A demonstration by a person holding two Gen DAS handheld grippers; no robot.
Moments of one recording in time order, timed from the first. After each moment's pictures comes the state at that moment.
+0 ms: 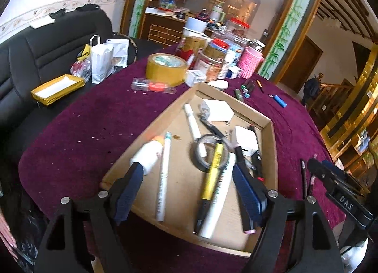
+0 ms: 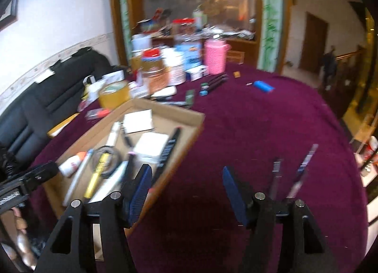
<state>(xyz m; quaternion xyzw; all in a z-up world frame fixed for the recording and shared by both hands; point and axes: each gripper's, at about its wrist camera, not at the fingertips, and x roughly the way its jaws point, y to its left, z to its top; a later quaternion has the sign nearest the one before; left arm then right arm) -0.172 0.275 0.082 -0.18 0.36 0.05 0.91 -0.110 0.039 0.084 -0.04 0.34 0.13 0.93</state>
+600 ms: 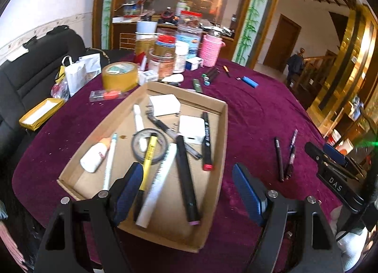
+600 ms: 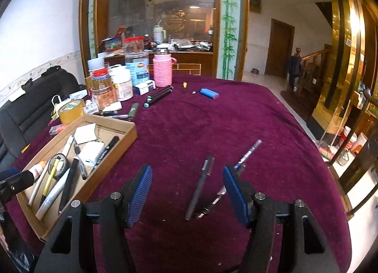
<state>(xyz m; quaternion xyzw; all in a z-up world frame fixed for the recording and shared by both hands) -0.165 0.182 0.103 -0.10 0.37 0.00 0.92 -0.123 -0.055 0.088 -0.02 0.30 0.04 0.95</state>
